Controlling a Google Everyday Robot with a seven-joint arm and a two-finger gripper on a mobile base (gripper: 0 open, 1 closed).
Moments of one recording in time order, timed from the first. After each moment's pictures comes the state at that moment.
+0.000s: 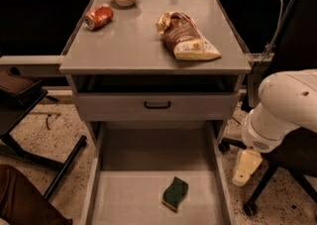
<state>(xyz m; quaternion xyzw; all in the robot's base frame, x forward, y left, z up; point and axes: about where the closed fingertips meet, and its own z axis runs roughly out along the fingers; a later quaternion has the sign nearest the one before) 0.448 -0.240 0.701 -0.56 0.82 -0.01 0.08</state>
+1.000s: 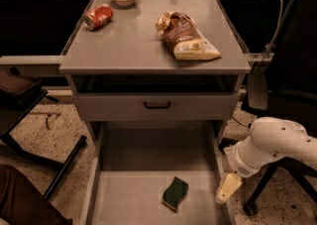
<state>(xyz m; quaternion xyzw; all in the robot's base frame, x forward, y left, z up) 0.453 -0.222 0.547 -0.55 0.82 0.11 0.12</state>
